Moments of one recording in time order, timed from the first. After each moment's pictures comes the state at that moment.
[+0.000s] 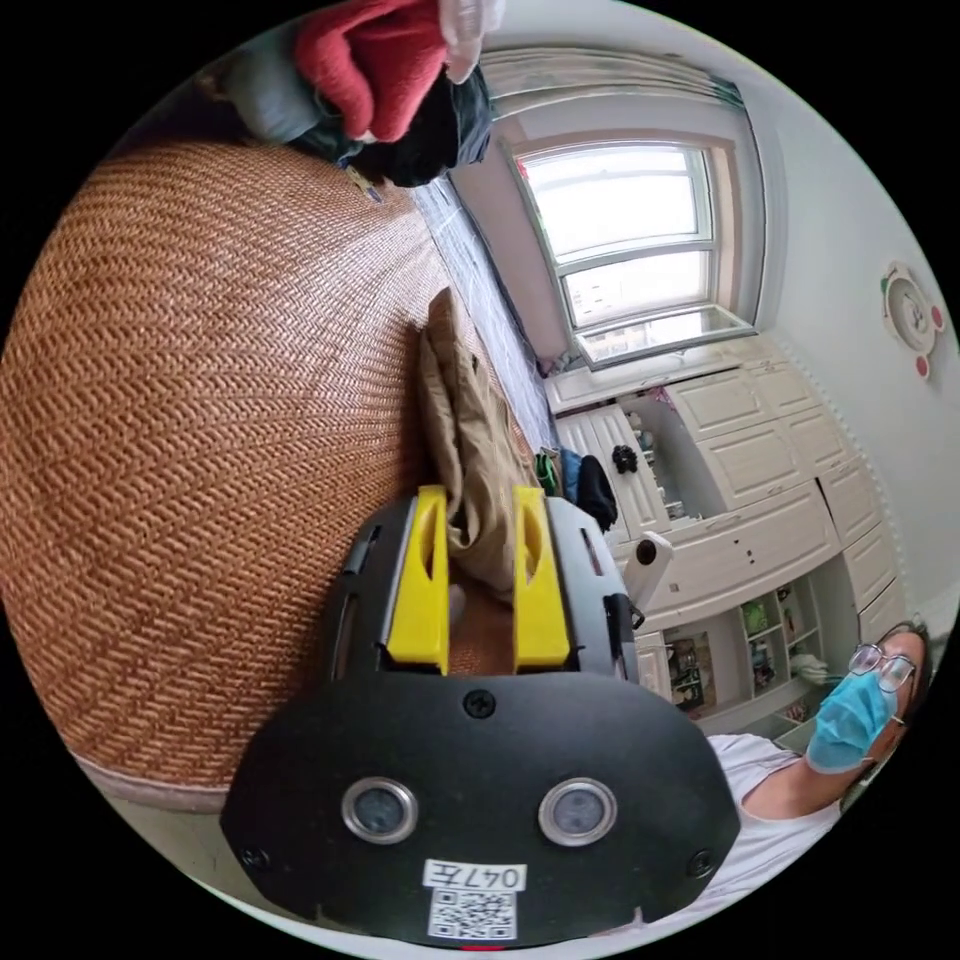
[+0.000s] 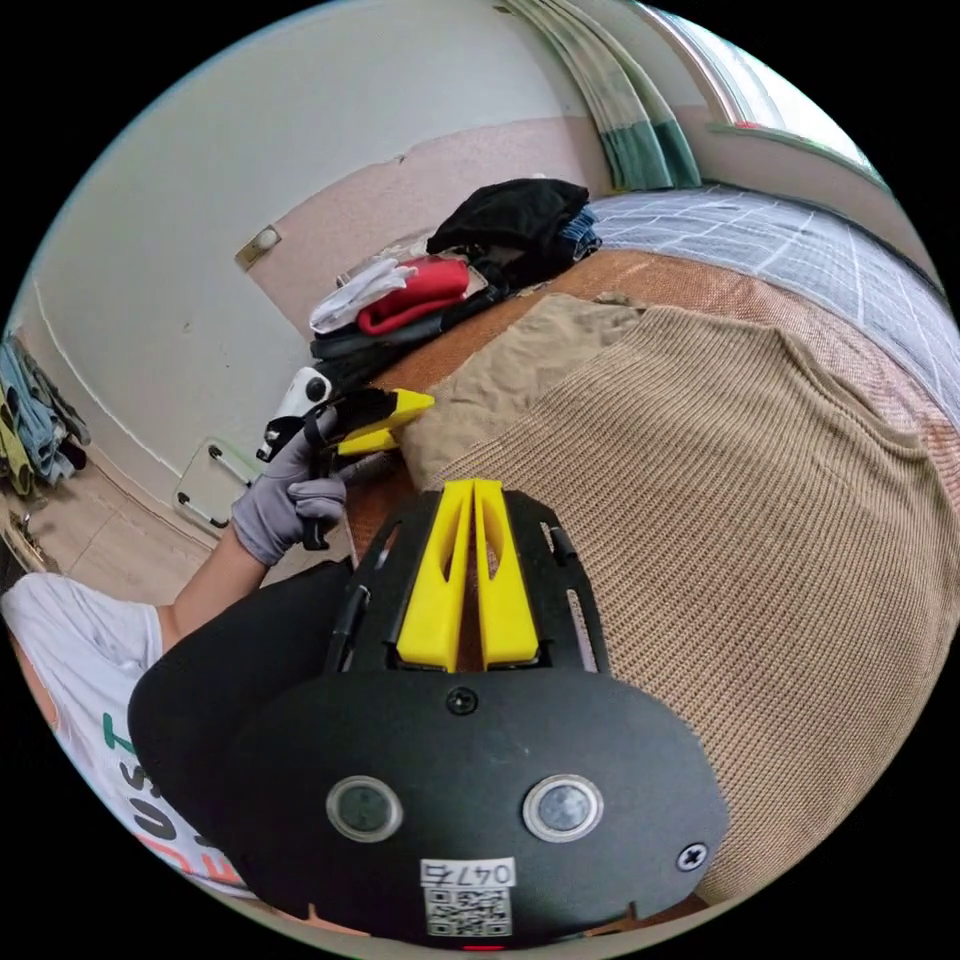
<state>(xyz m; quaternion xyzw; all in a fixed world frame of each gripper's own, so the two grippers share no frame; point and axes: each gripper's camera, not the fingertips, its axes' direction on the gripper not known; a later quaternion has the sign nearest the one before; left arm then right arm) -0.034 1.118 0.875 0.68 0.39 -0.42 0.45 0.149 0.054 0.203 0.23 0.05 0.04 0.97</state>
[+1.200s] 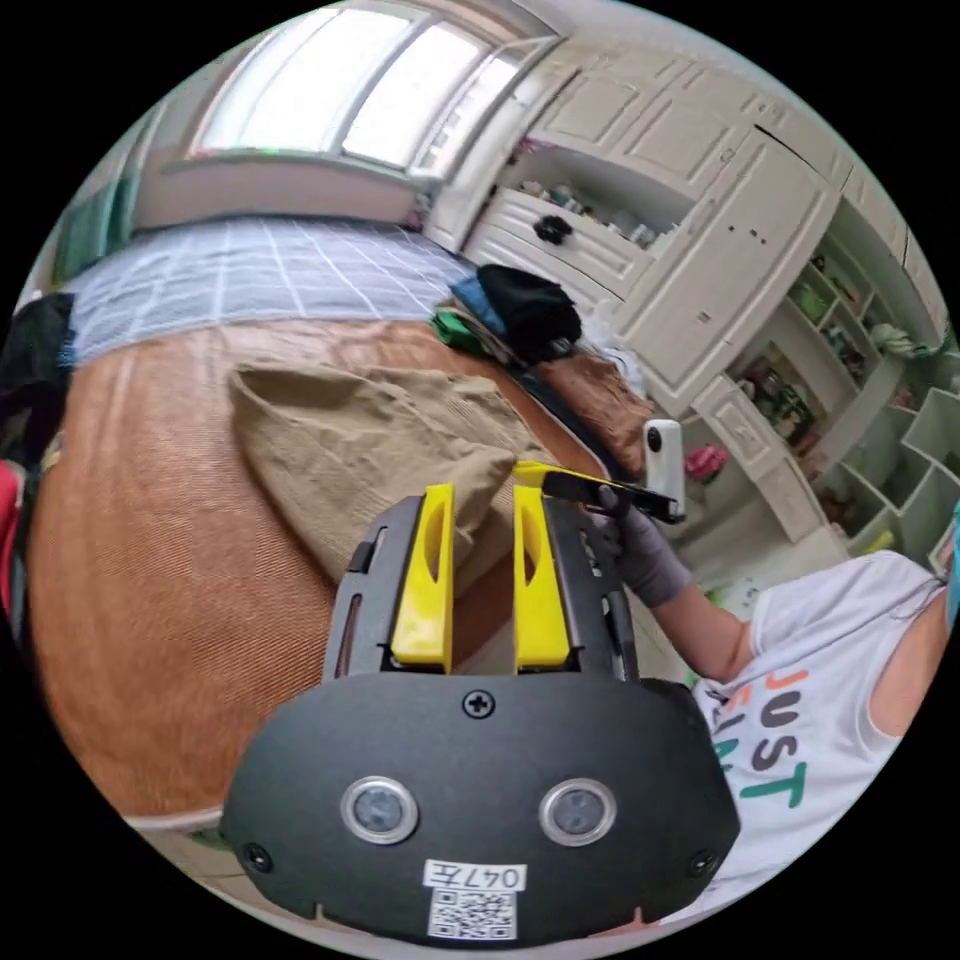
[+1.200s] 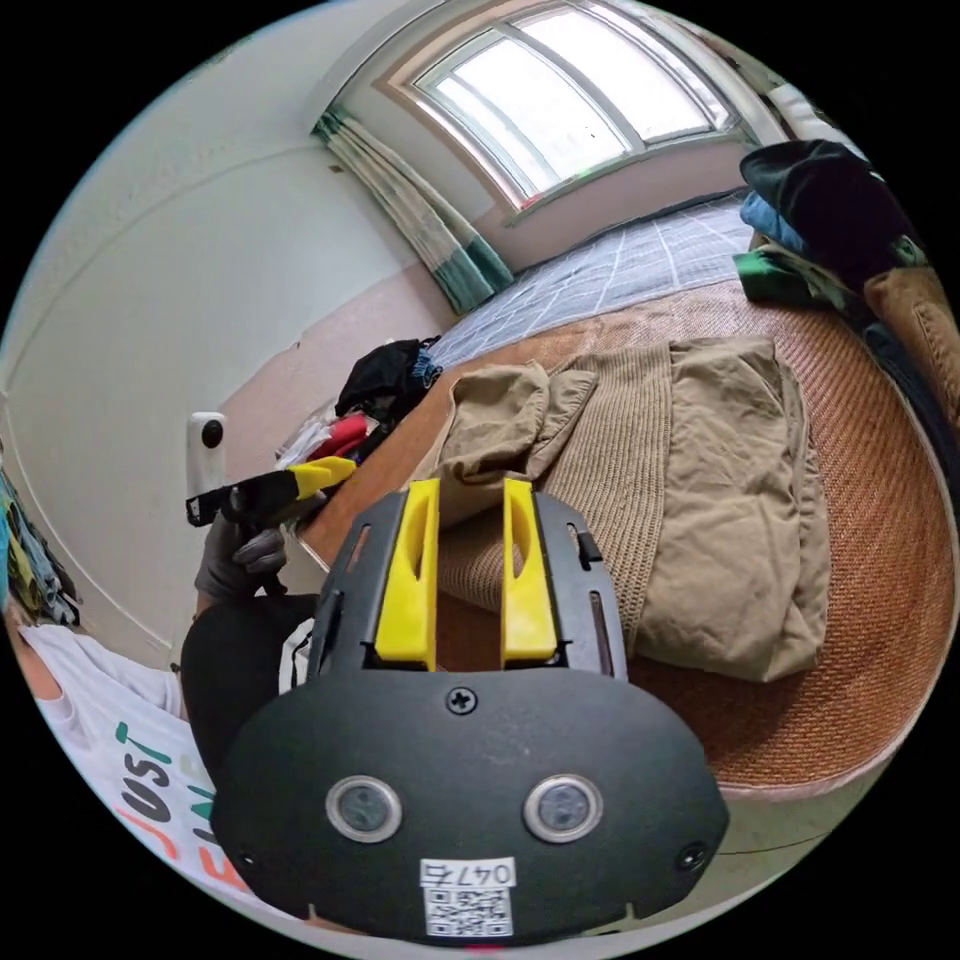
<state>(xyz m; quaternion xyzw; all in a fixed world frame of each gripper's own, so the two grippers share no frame) 0.087 0.899 0.397 0.63 0.11 -0.22 0.74 0.168 0.389 0.114 0.44 0.08 0.22 0.86</state>
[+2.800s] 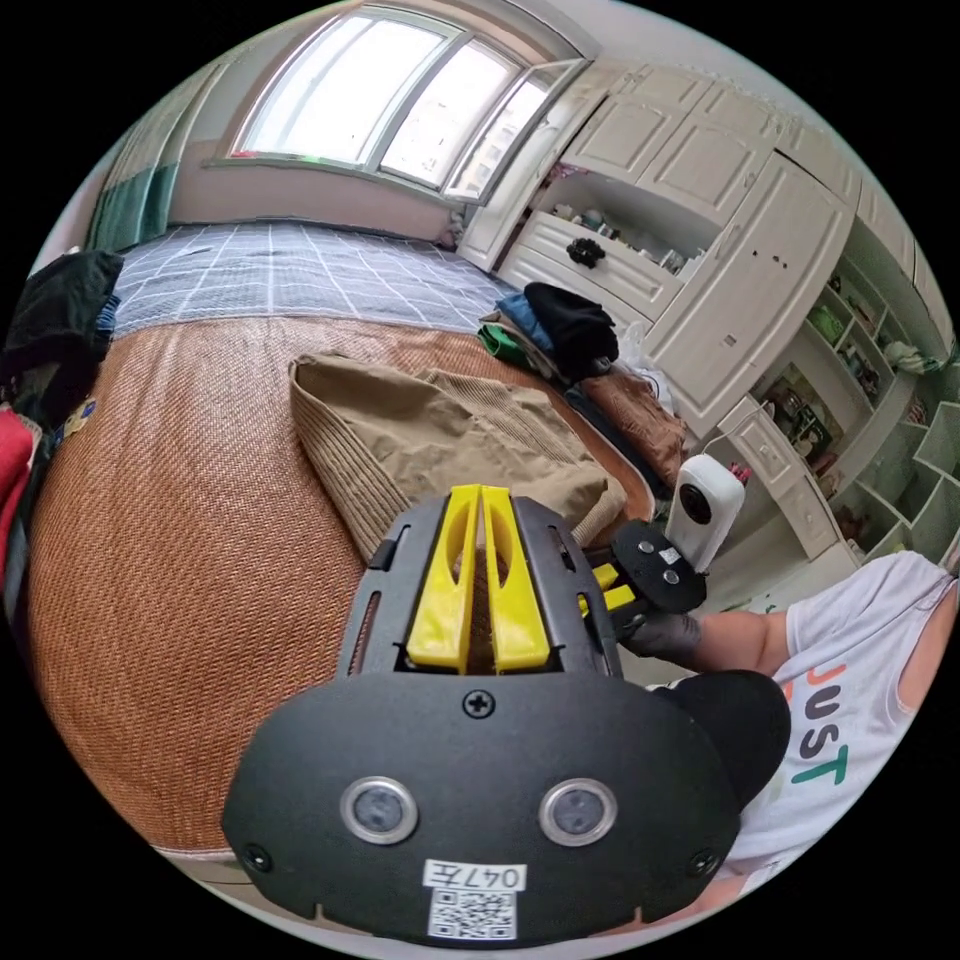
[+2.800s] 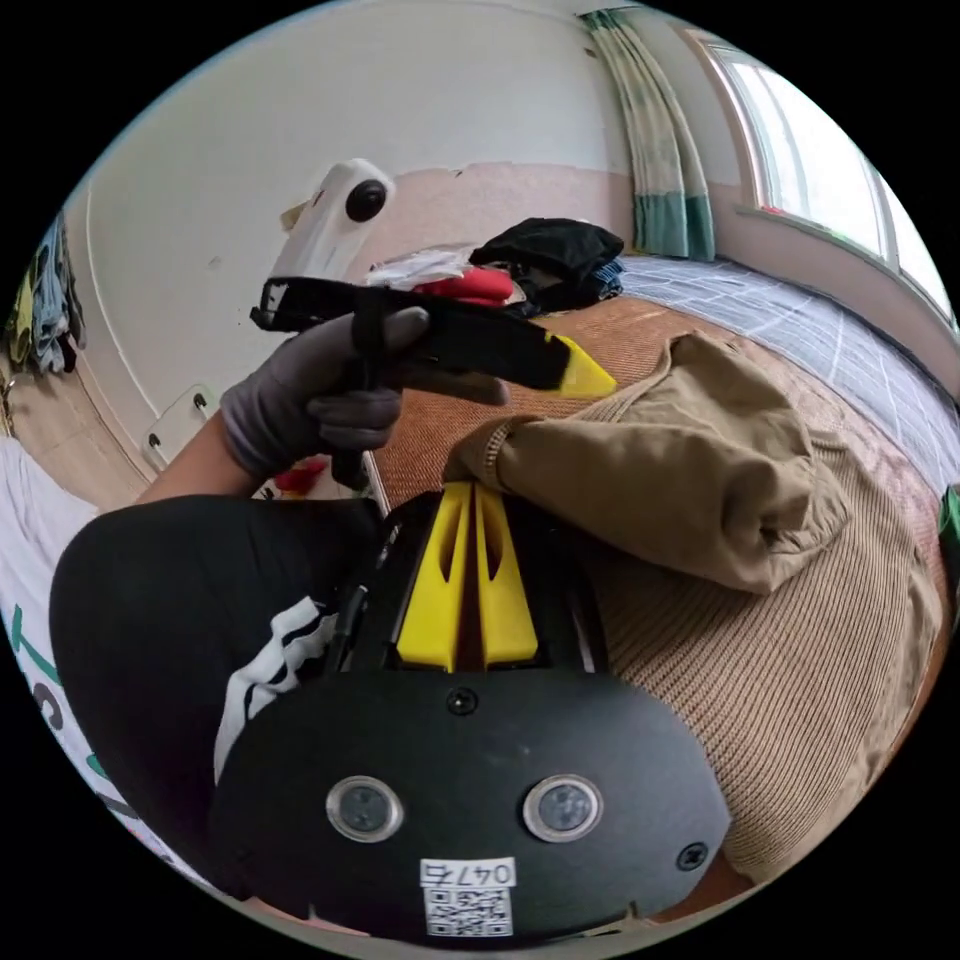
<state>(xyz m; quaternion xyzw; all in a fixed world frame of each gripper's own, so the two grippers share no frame) -0.130 0.941 0.440 0.63 0.13 -0.22 0.73 0.010 0.054 0.224 0.29 0.14 -0.04 0.95</state>
